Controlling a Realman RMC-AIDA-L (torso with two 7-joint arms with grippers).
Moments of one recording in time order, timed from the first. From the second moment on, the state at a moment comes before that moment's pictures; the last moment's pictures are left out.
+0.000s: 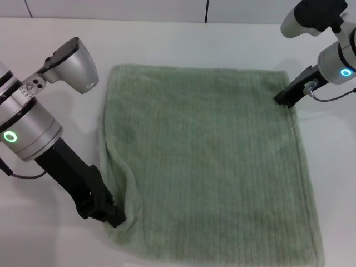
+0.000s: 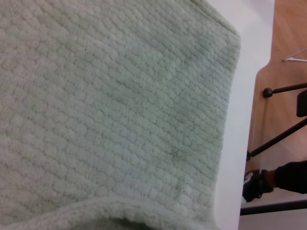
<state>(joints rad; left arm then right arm) -0.78 -2.05 1.00 0.85 2.54 1.96 -1.97 1.04 1.95 -1.22 -0.34 -2.50 -0.92 2.16</state>
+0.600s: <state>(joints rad) -0.77 -2.04 1.00 0.92 2.58 1.98 -1.99 1.04 1.95 -1.22 -0.33 -2.51 -0.93 2.16</state>
